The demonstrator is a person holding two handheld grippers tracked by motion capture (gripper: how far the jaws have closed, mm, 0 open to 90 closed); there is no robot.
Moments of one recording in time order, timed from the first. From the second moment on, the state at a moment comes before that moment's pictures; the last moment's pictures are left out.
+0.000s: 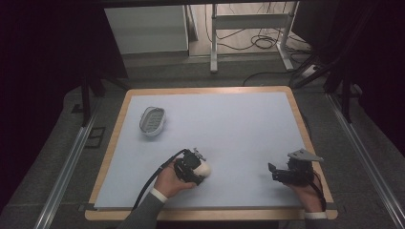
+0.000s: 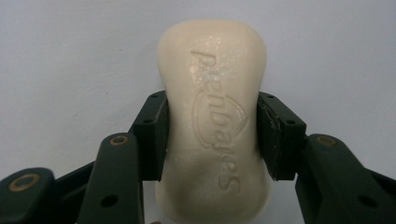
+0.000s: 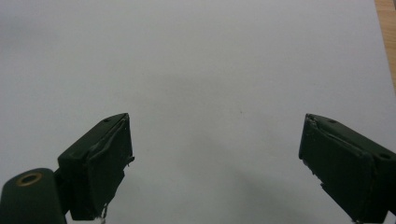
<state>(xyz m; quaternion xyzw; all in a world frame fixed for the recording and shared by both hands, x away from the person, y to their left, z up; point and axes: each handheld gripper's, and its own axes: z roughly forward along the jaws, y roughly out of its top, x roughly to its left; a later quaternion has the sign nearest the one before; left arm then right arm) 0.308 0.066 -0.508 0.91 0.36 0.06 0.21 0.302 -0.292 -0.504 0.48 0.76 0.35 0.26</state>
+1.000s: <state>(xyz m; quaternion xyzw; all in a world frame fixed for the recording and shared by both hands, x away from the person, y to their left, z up) 0.317 0.101 -0.472 0.89 0.38 0.07 0.26 0.302 -0.295 -0.504 0.48 0.76 0.36 0.25</state>
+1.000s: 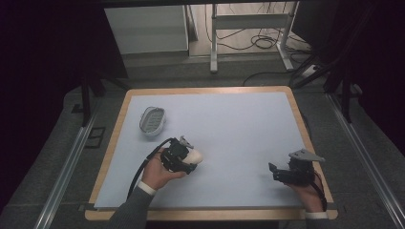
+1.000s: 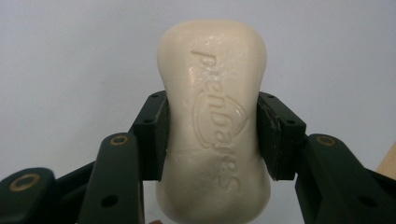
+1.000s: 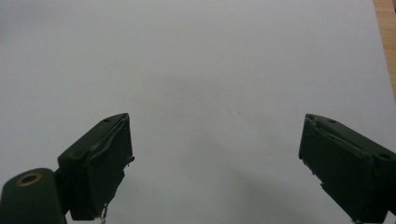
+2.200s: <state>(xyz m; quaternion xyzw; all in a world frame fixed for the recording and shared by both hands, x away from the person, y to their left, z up) 0.331 0.127 -0.455 0.87 0.40 0.09 0.27 0.303 -0.297 -0.505 0.49 0.75 0.35 0.26</state>
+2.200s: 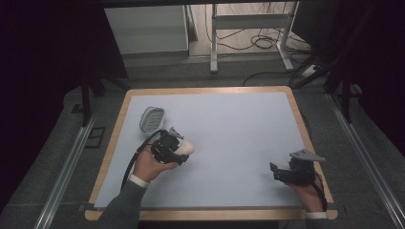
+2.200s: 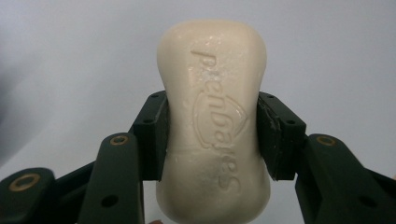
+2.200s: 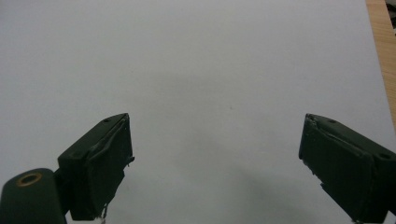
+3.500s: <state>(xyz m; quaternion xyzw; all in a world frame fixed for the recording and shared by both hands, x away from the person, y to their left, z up) 0.356 0.148 -0.435 0.86 0.42 0.11 0.27 0.304 -0.300 -0.506 0.50 0.75 0.35 0.26</state>
